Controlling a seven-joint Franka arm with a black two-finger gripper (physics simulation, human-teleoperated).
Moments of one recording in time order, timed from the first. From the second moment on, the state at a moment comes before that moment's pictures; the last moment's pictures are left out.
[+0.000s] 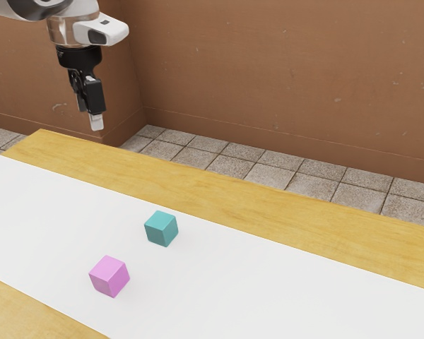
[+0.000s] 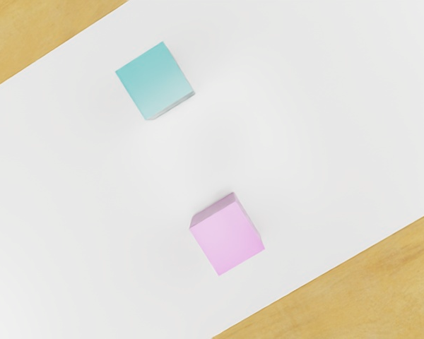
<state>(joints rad) 0.15 -0.11 -0.19 -1.59 0.05 1.39 0.52</state>
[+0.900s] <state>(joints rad) 0.11 0.38 -0.25 -1.61 0.16 1.80 0.19</state>
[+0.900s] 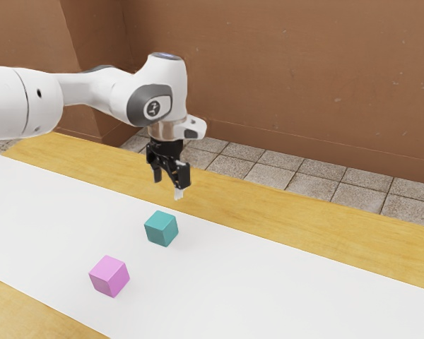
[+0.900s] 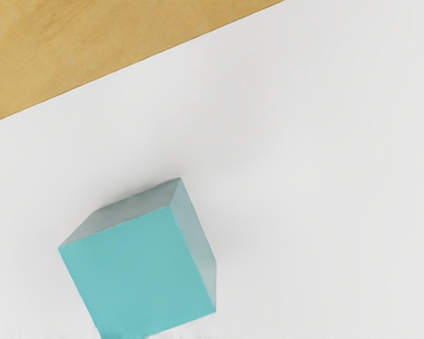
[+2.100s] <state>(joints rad) 0.27 0.33 -0.30 -2.04 0.09 2.40 -0.13</state>
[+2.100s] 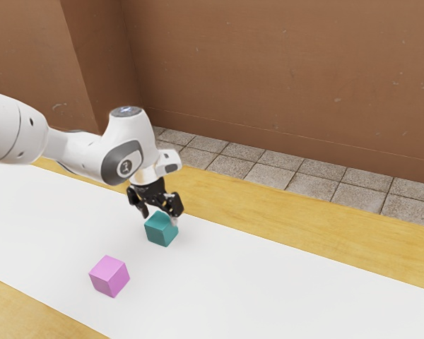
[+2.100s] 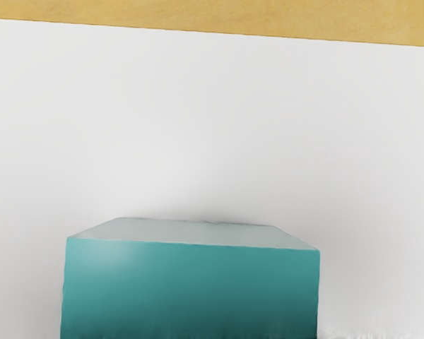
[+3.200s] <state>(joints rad) 0.28 0.42 -0.29 -1.99 0.12 2.38 0.10</state>
